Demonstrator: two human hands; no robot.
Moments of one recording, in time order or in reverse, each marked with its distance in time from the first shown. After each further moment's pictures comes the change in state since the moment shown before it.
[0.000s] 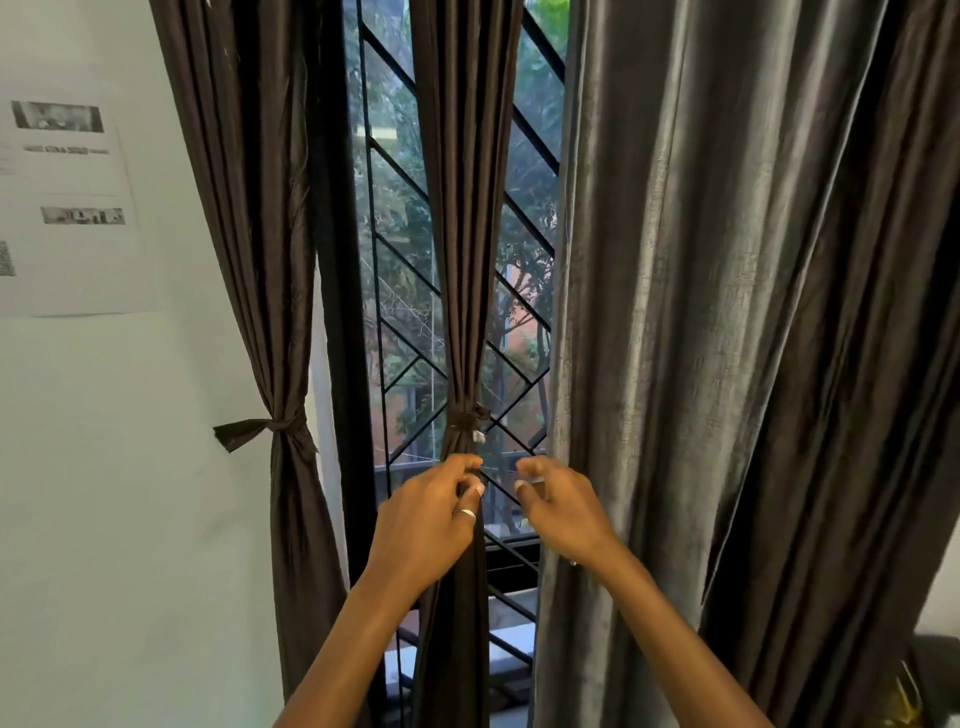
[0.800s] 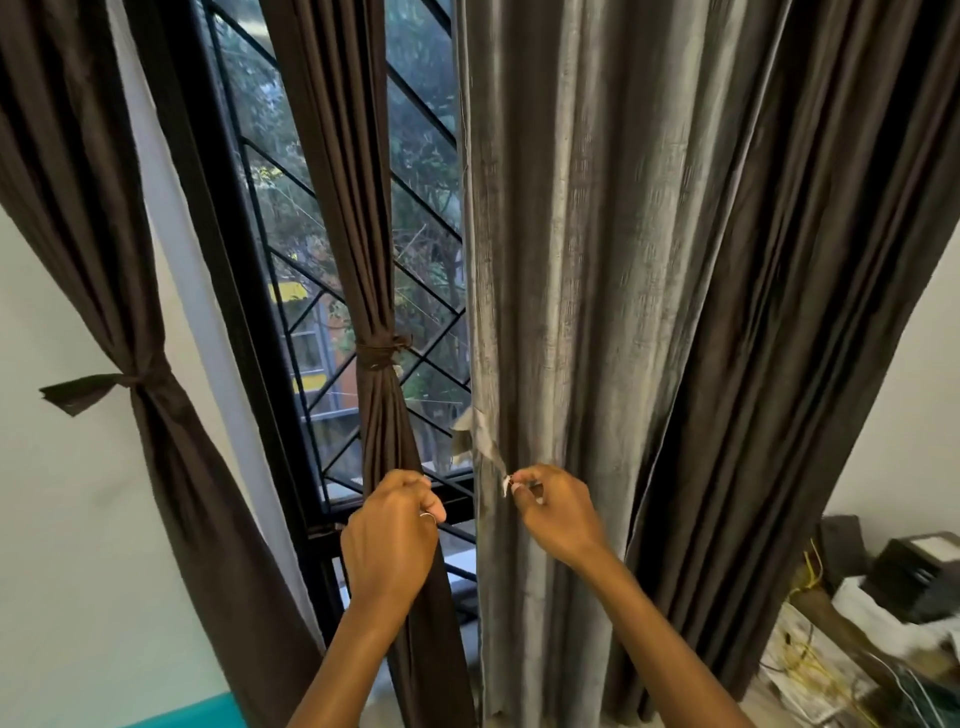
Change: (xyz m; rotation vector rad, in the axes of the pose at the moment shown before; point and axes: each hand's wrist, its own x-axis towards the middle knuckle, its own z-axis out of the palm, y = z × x) left_hand -0.037 0.026 0.098 0.091 -0.067 -0.263; right_hand -0.056 0.107 -0.006 0.041 0.023 0.246
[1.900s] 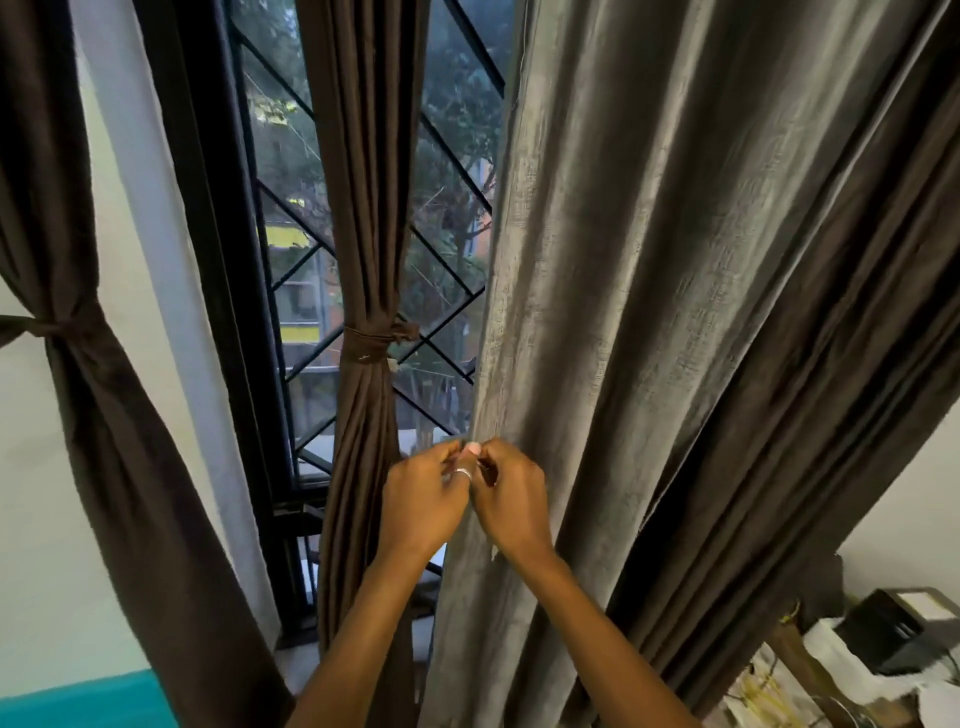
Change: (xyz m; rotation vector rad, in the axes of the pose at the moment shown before) left_hand 0.073 0.008 0.076 -0.436 -0.035 -0.107; right_hand 0.076 0.007 0.066 0.061 0.159 -0.276
